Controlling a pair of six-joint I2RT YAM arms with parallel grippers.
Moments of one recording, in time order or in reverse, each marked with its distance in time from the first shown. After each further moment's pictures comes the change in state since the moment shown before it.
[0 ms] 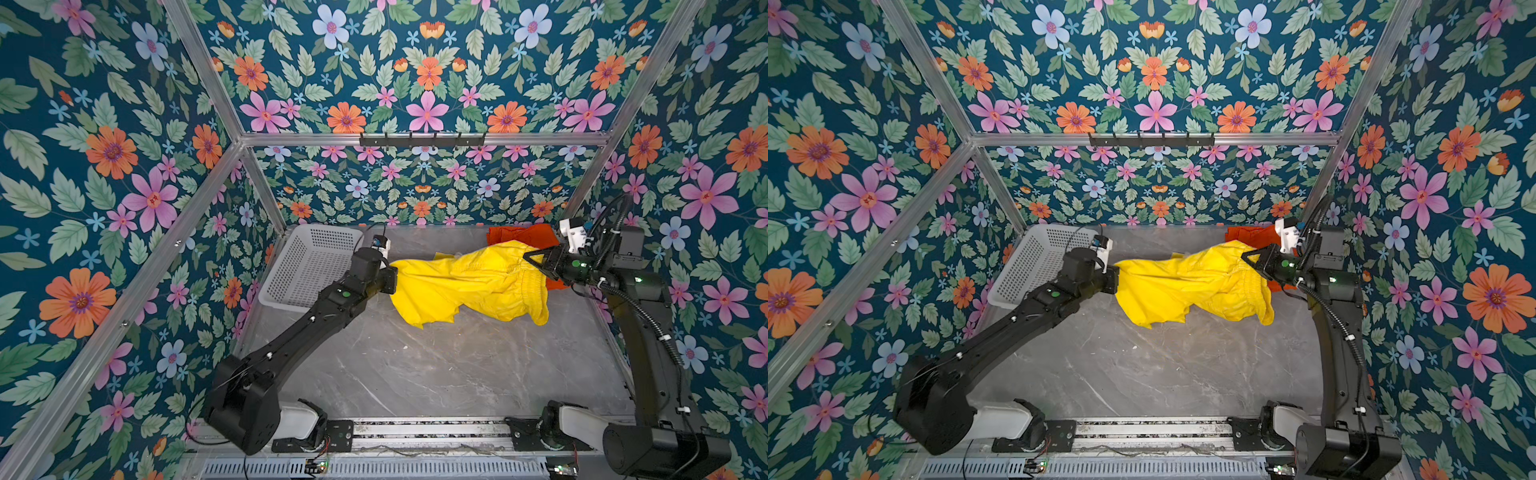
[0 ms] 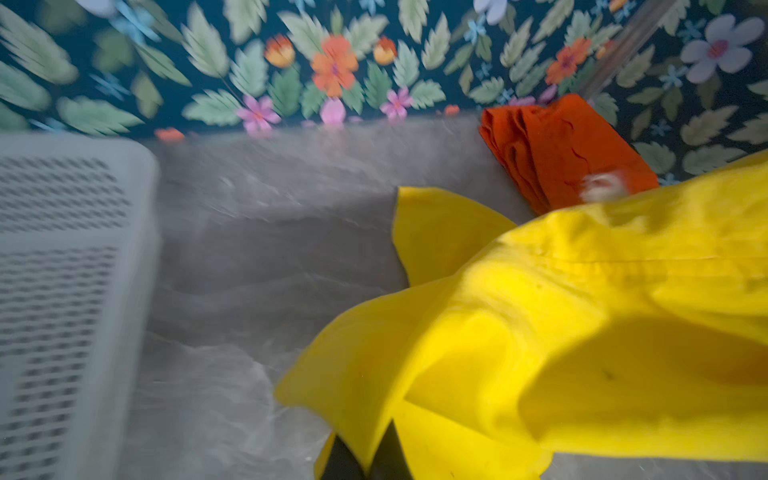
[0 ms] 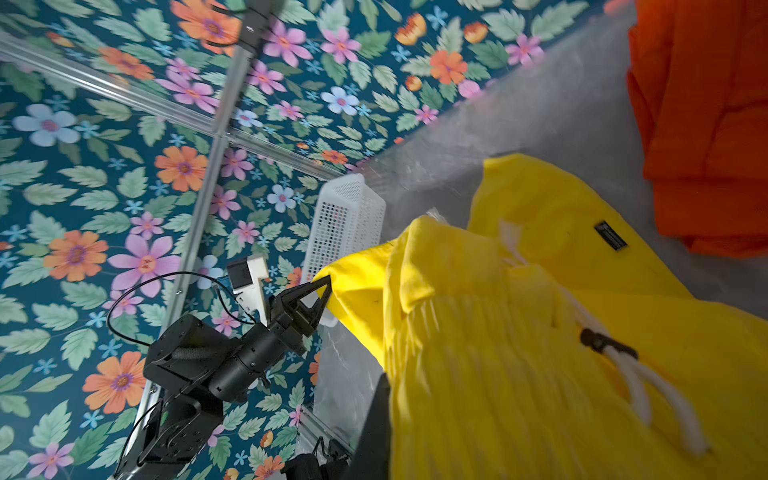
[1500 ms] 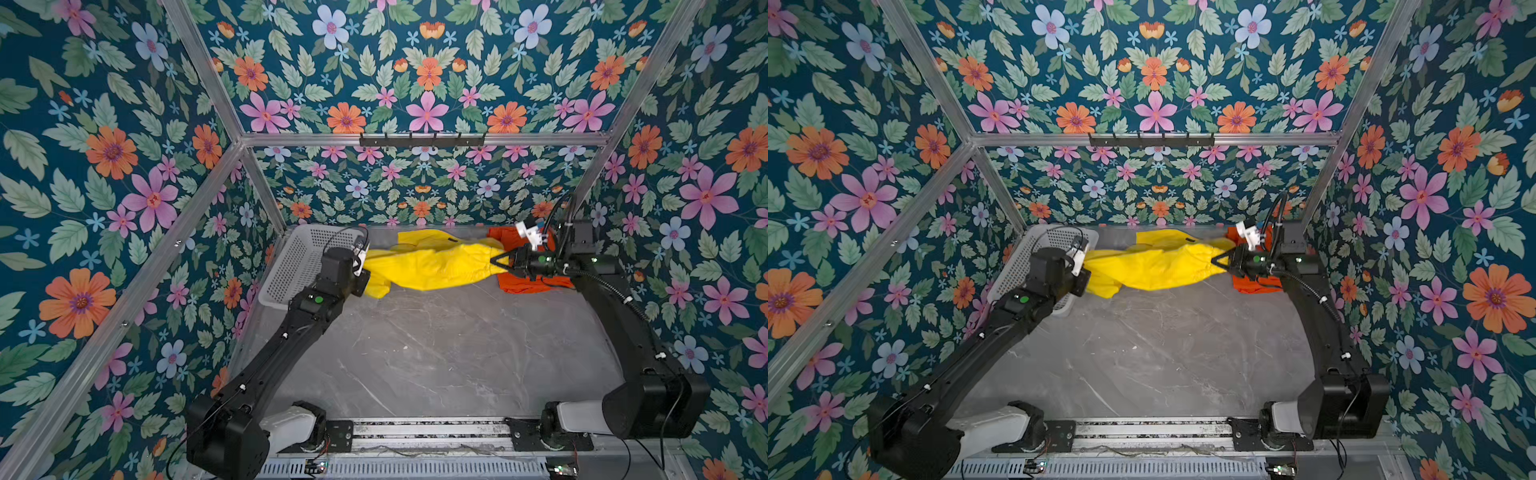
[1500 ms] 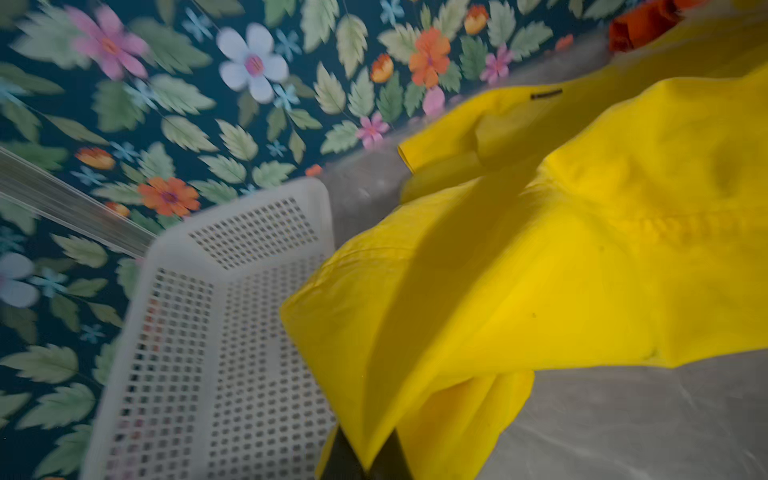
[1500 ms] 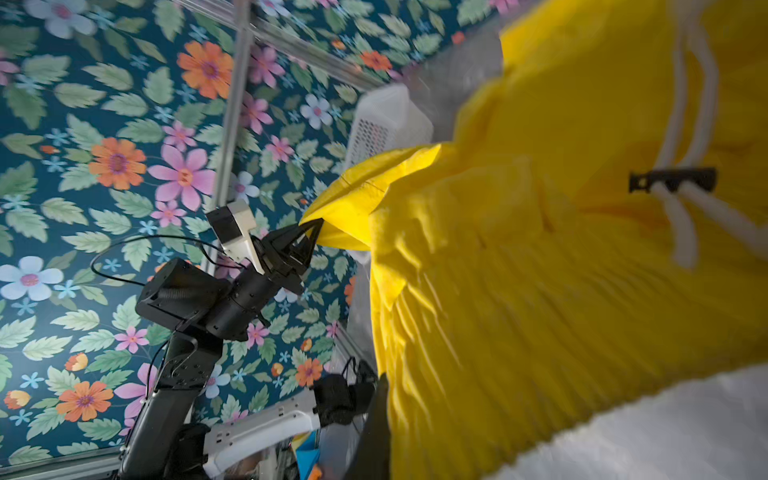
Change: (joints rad) left arm 0.099 -0.106 -0.229 -0.026 0.019 0.328; right arm 0.160 0.154 -0.277 0.100 -0.129 -0.042
